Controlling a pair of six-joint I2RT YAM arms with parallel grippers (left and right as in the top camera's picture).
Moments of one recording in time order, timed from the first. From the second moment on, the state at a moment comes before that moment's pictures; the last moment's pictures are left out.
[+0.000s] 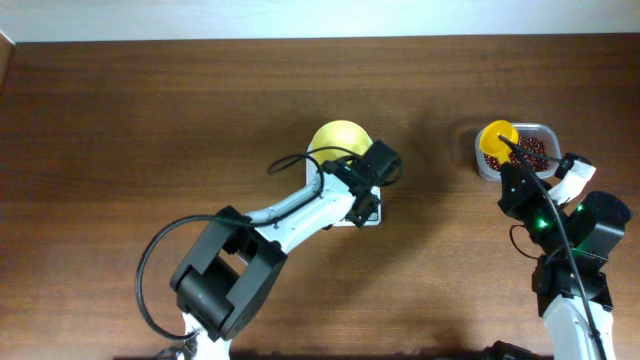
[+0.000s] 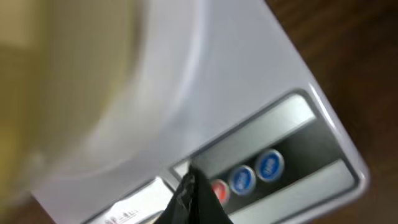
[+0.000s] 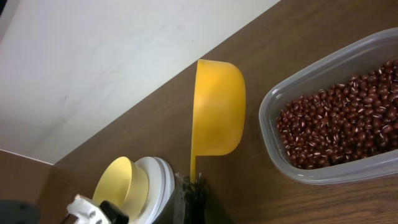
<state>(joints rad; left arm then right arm) -0.74 2.01 1.37 -0.68 -0.19 -0.05 -0.37 1.01 0.47 0.15 -0.59 0.52</state>
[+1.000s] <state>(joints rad) -0.75 2.01 1.37 -0.69 -0.16 0.05 -0.37 1.01 0.47 0.13 -0.59 0.52</state>
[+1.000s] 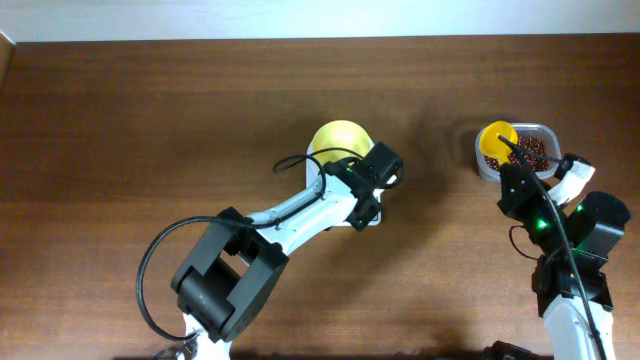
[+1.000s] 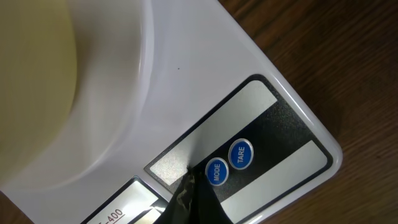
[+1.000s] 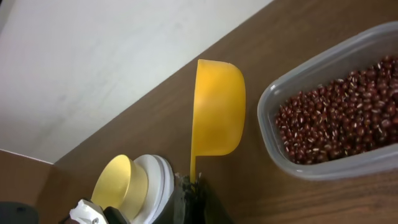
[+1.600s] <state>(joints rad) -0.75 2.01 1.37 -0.69 -0.16 0.05 -0.37 1.01 0.47 0.13 -0.59 0.52</state>
